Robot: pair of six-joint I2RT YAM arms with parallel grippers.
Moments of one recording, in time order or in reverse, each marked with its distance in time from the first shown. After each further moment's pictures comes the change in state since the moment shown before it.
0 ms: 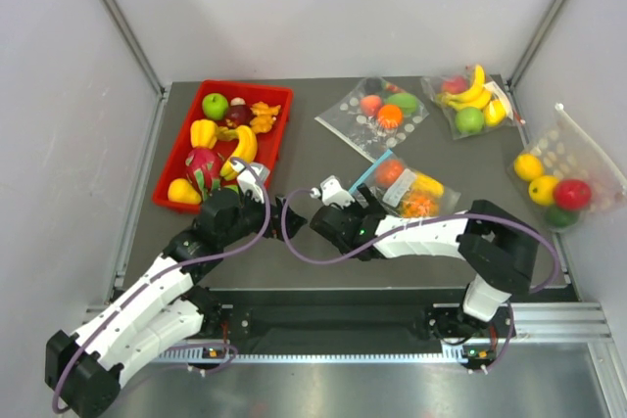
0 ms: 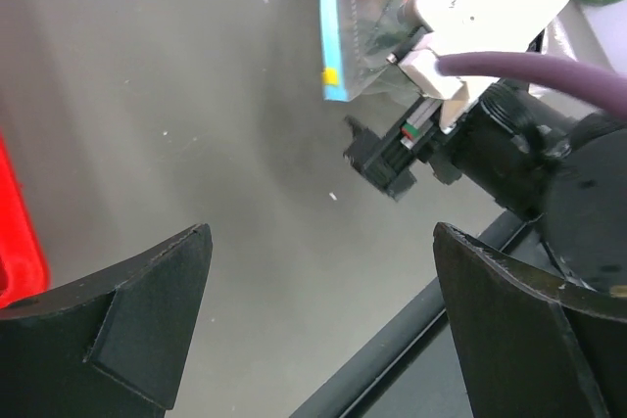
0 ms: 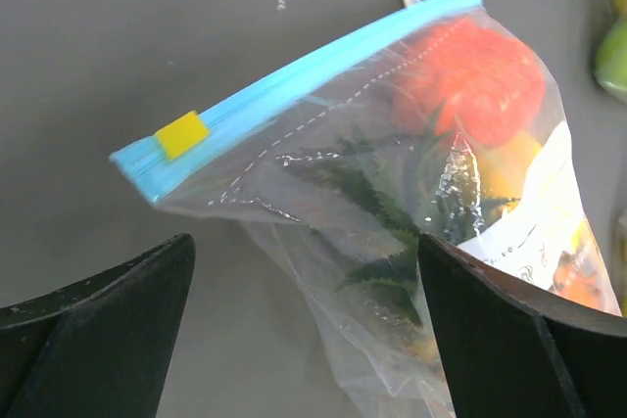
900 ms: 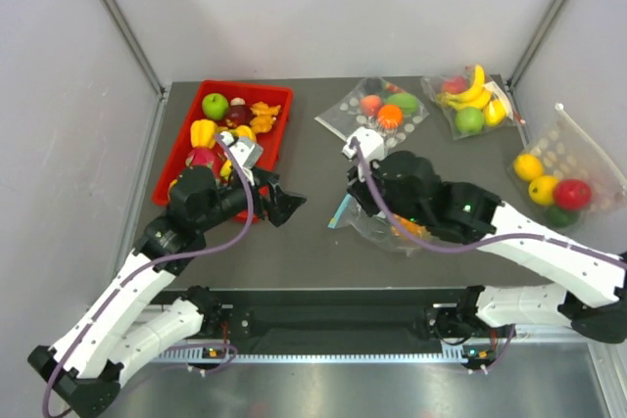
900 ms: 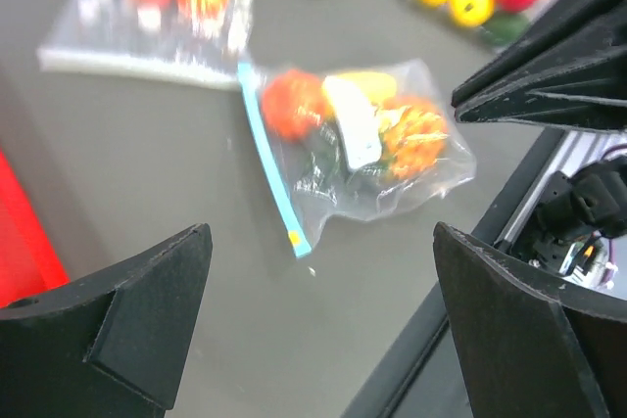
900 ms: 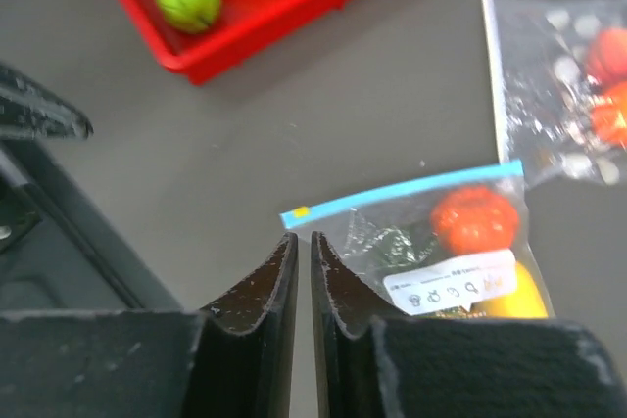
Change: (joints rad) left arm 0.000 0.006 0.310 -0.126 0.078 0.182; right arm -0.046 -0.505 0.314 -0.342 -0.570 -0.100
